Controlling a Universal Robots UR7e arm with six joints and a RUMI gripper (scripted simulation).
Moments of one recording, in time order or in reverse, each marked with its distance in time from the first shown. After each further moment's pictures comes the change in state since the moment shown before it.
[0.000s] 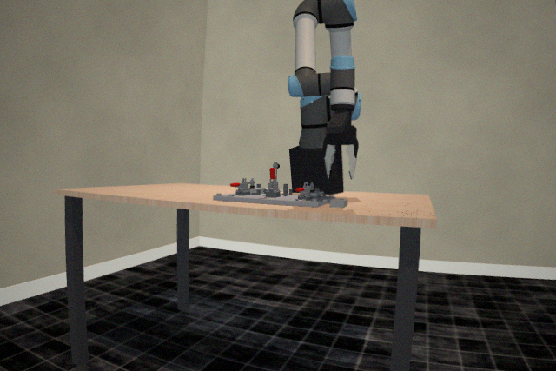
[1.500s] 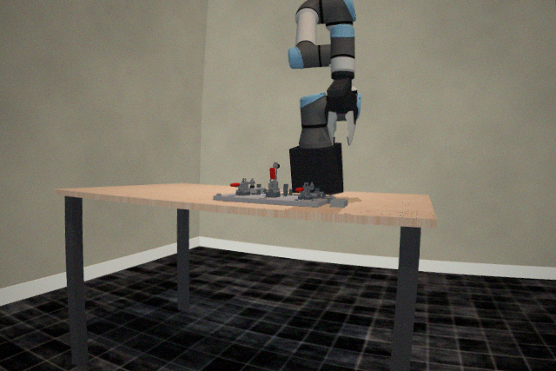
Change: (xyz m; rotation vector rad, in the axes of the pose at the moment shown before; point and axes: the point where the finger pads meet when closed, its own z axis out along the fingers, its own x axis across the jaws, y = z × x) arm -0.001 -0.003 -0.101 0.008 -0.002 -0.001
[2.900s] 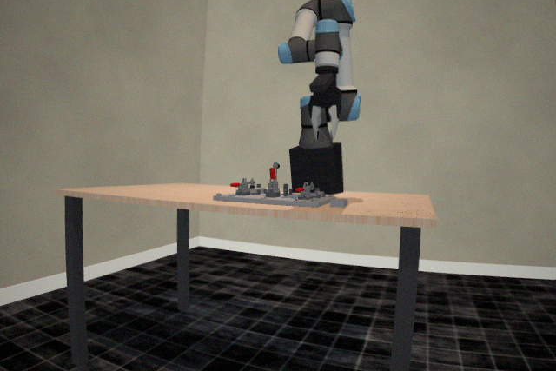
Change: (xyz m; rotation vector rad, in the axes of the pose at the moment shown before) arm 0.051 0.000 -0.019 -0.020 0.007 0.005
